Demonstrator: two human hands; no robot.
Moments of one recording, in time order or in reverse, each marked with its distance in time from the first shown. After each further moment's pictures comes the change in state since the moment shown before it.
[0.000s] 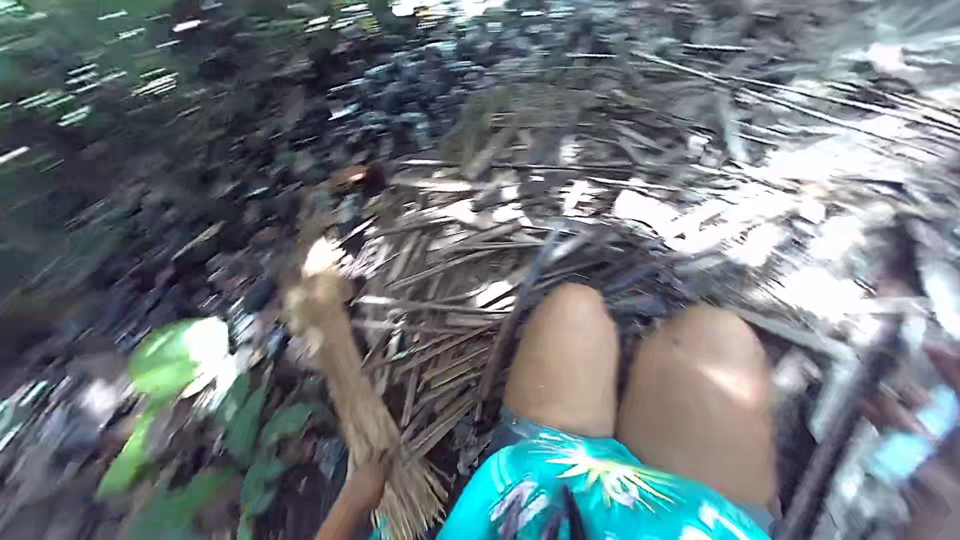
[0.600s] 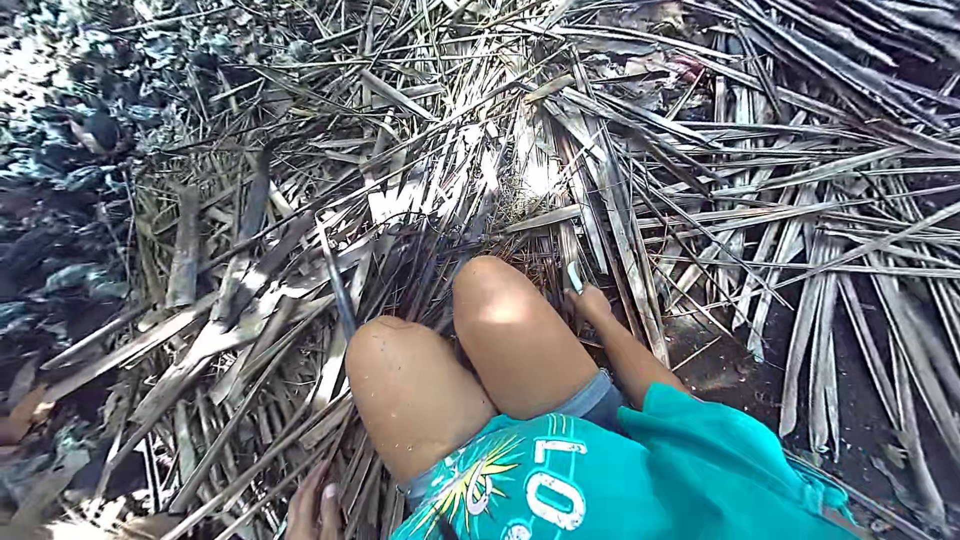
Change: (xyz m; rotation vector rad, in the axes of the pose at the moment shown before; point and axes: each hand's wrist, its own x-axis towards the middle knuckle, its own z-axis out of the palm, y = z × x) left_hand -0.012 0.154 -0.135 -0.388 0.805 0.741; right_hand -0.005 0.186 -0.099 -1.099 0.485 0.884
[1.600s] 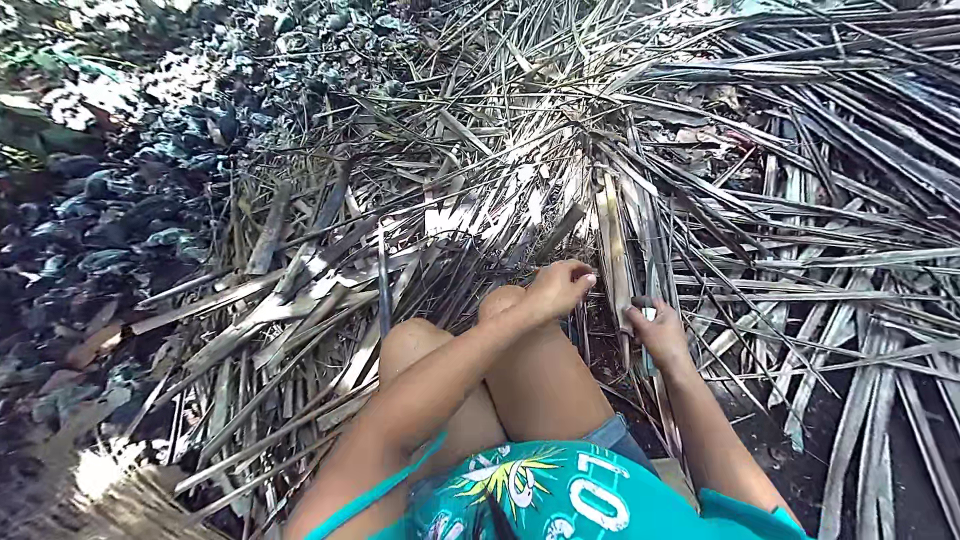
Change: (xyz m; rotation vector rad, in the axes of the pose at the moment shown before) left_hand 0.194 0.368 0.114 -0.236 -0.757 0.364; right_hand -0.143 -0.042 -0.098 0.456 0.233 -0.428
